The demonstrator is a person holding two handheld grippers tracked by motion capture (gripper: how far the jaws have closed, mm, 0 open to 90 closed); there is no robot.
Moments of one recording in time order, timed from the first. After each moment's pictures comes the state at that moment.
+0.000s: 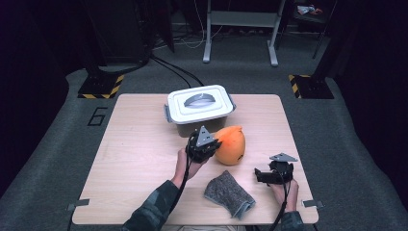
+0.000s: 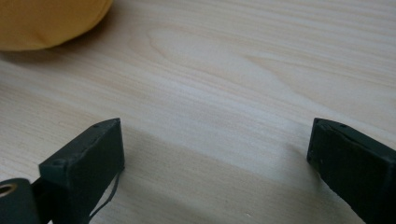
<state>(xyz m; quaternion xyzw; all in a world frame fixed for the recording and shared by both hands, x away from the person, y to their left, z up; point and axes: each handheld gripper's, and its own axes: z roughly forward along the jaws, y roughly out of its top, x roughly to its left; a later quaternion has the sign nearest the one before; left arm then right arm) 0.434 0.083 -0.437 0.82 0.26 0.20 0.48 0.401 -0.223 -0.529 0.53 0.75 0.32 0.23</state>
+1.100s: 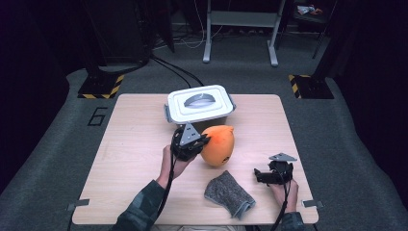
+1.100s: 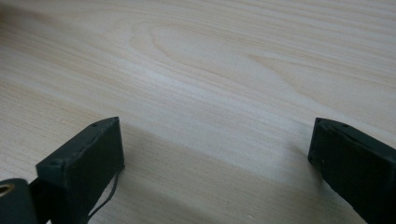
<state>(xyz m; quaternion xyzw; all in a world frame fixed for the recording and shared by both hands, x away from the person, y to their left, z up) 0.413 0.126 -0.400 0.80 0.26 0.23 0.48 0.401 -0.223 -0.529 0.52 0.76 0.32 0.22</state>
